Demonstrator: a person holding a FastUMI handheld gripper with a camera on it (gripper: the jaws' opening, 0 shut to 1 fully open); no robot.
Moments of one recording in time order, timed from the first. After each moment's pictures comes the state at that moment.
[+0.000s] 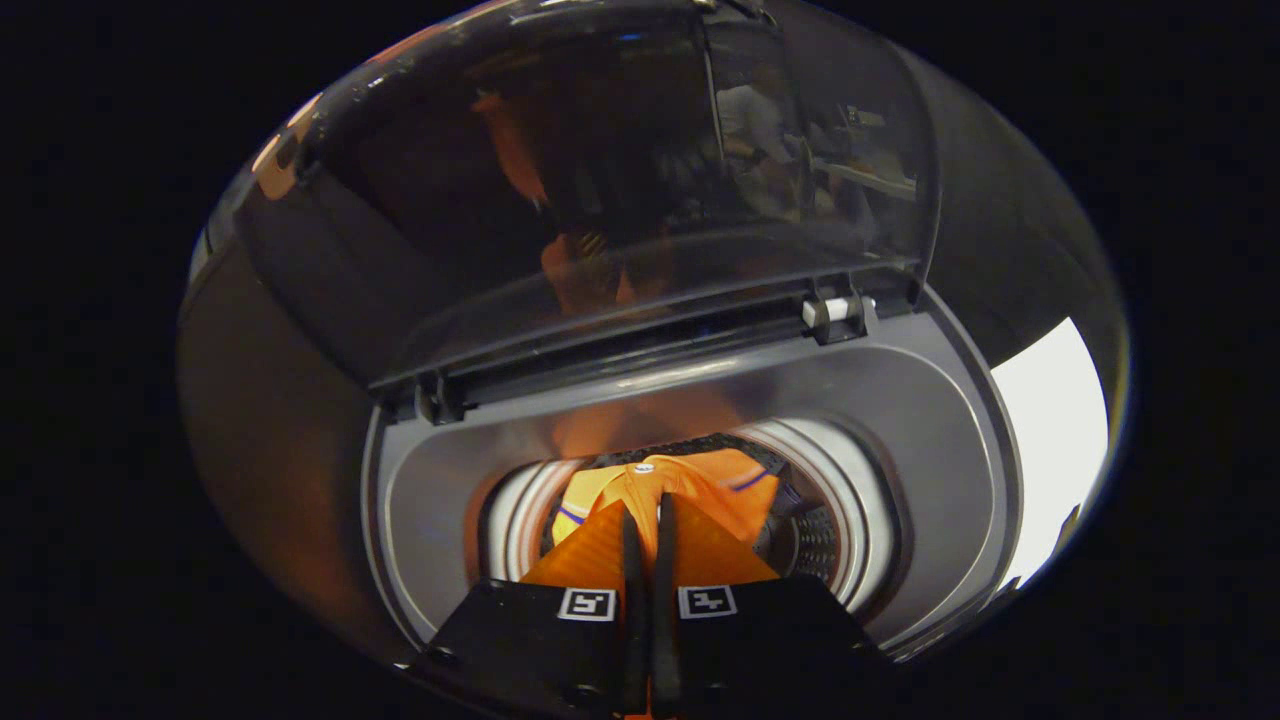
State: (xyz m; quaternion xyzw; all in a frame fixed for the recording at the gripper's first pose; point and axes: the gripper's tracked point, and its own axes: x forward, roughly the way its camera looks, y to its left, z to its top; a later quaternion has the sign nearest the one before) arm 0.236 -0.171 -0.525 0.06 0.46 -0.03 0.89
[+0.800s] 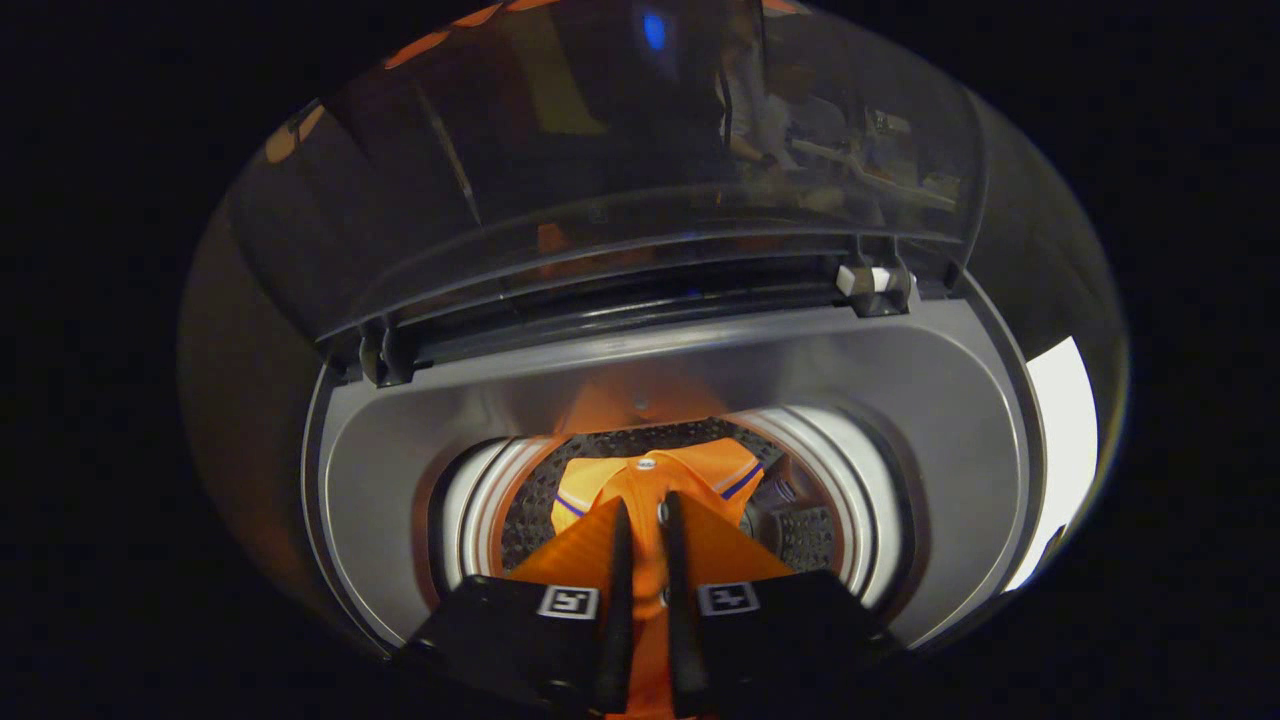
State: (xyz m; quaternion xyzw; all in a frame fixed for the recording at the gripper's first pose) arm 0.235 -0.176 -0.555 0.02 0.48 -0.04 0.87
